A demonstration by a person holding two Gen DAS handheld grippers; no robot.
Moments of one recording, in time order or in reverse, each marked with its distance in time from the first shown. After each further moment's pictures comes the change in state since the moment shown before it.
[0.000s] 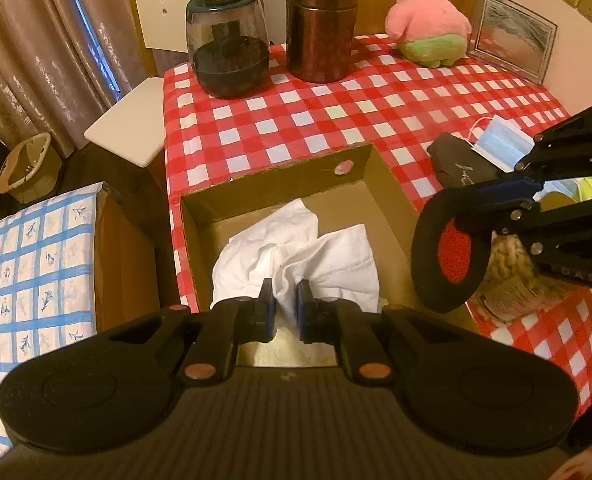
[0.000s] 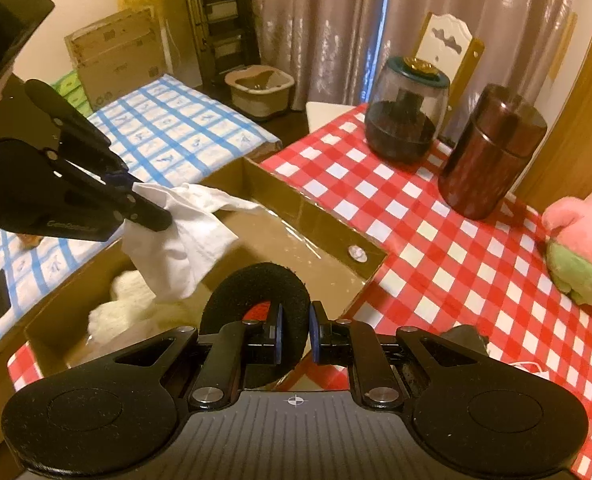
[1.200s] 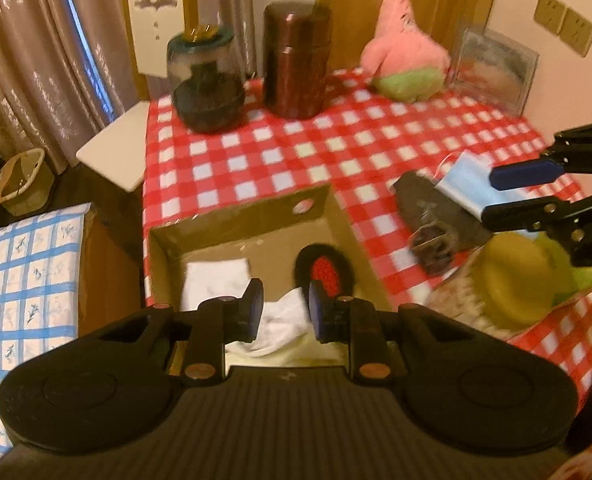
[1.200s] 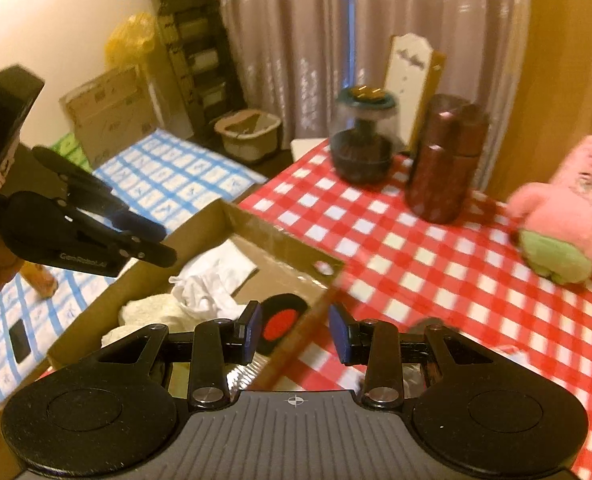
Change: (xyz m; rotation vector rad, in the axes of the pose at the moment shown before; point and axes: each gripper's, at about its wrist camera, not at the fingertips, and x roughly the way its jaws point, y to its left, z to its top) left arm -0.033 -0.044 0.010 -0.032 -0.105 -0.034; right arm -0.093 -0.049 -0.035 0.139 -0.158 0.012
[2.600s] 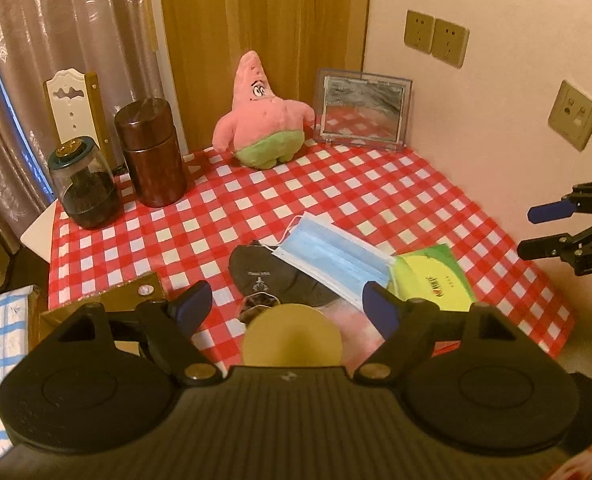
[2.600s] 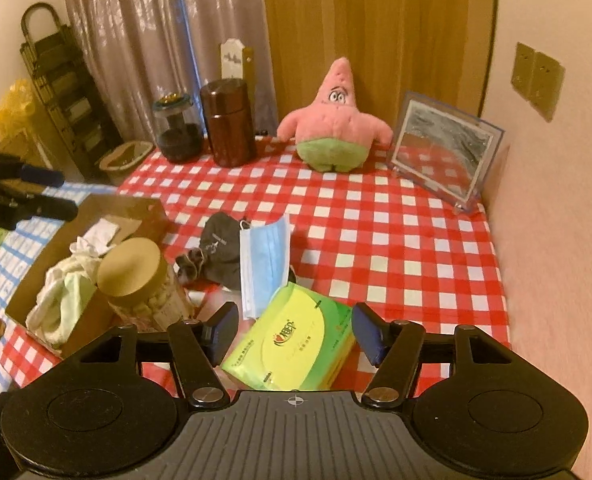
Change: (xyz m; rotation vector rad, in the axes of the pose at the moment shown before) left arm -0.053 -0.183 0.023 0.158 -0.148 -0.108; right arm -0.202 -0.118 -0.146 0.282 -0.008 -0.251
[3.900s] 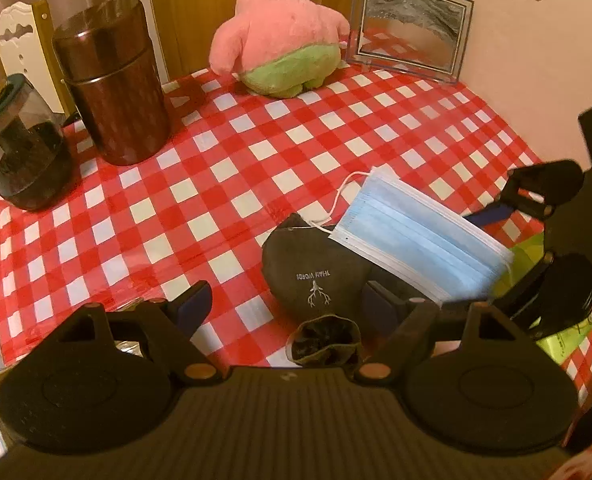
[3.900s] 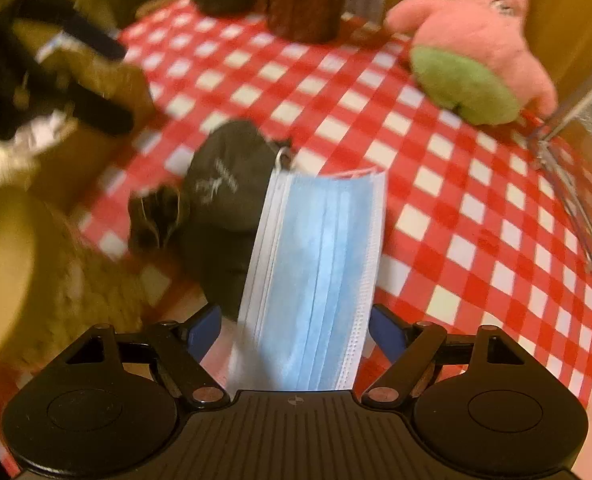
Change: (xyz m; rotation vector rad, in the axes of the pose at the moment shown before) left arm 0.193 0.086 0.025 0.018 0.235 -0.082; right arm 0.268 0.042 0.038 -0.357 0.396 0.035
